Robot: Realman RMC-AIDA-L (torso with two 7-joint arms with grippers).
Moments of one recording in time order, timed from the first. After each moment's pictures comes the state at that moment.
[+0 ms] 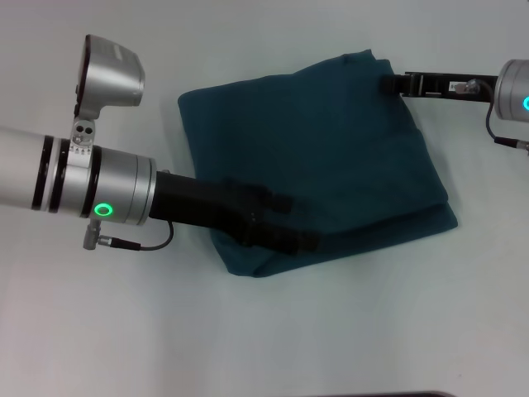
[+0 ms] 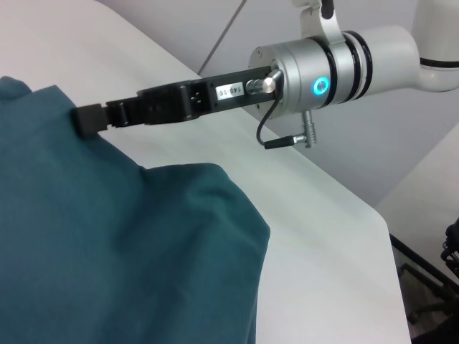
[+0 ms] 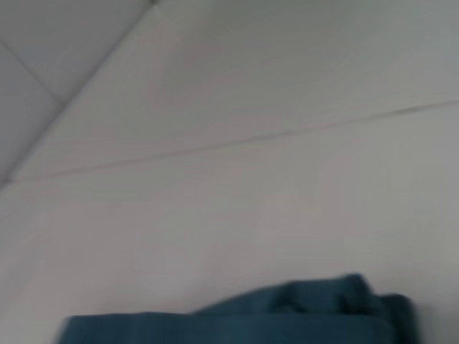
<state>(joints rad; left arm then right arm) -0.62 -2.16 -2.07 -0.64 -1.14 1.51 -1.78 0.62 2.07 -0.75 -0.55 -2.06 -1.03 1.97</state>
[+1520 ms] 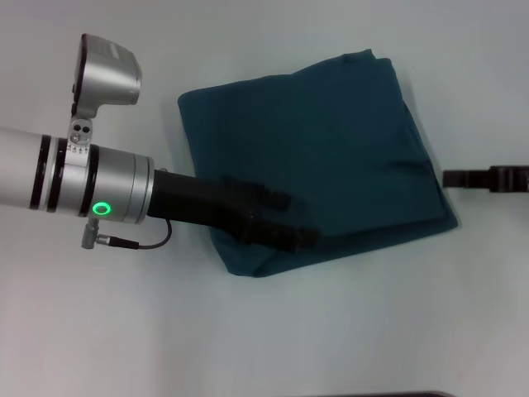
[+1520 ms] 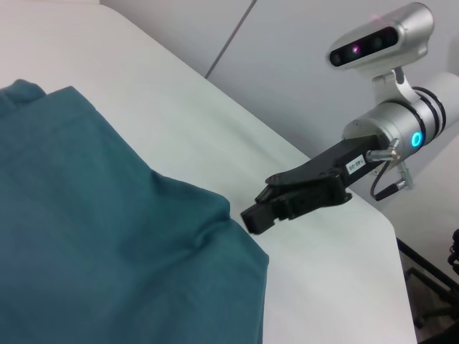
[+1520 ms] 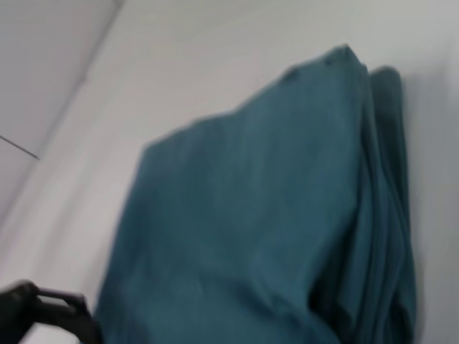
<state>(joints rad) -0.62 -2.16 -2.08 -0.65 -1.14 1.50 -1.78 0.41 1.97 -0.65 -0.64 -2.16 -1.52 1.99</state>
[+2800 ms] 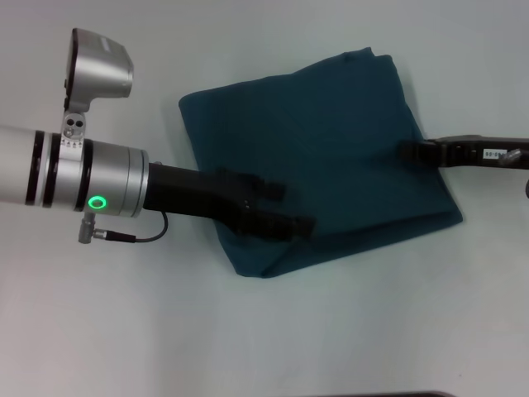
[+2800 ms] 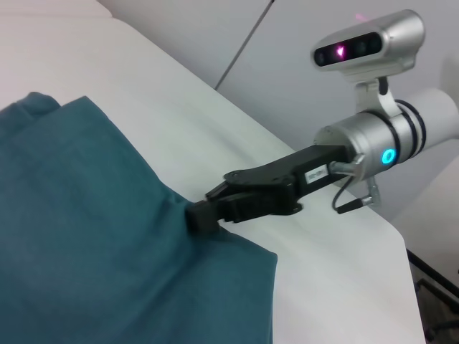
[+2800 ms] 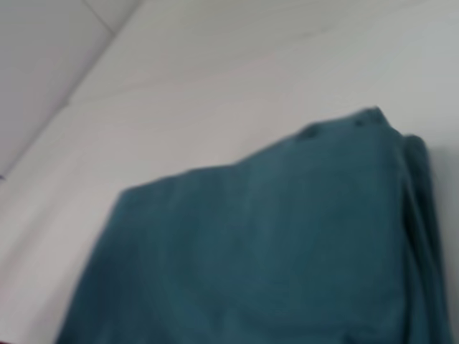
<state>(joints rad) -0.62 -2.16 -2.10 -0.65 -1.14 1.49 -1.78 0.51 2.06 -0.58 -0.58 -2.20 -1.33 1.85</state>
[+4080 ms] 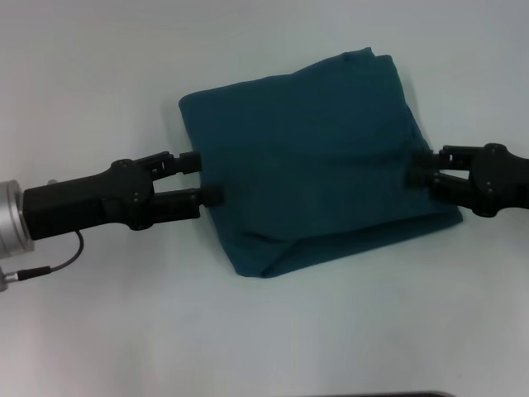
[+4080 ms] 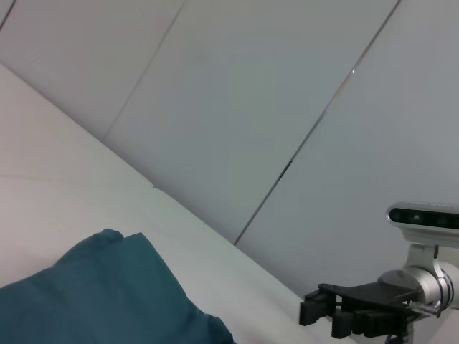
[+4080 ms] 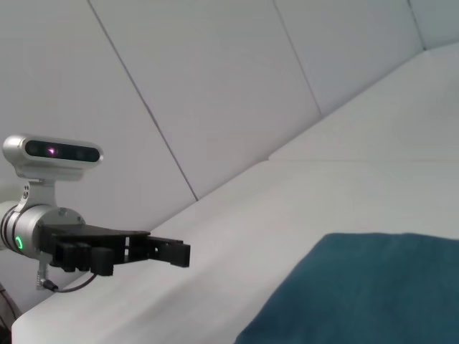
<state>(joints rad) -0.43 -2.13 -2.54 -0.59 -1.14 1.75 -1.52 0.40 2.04 -0.47 -0.58 -2.10 -1.74 1.38</state>
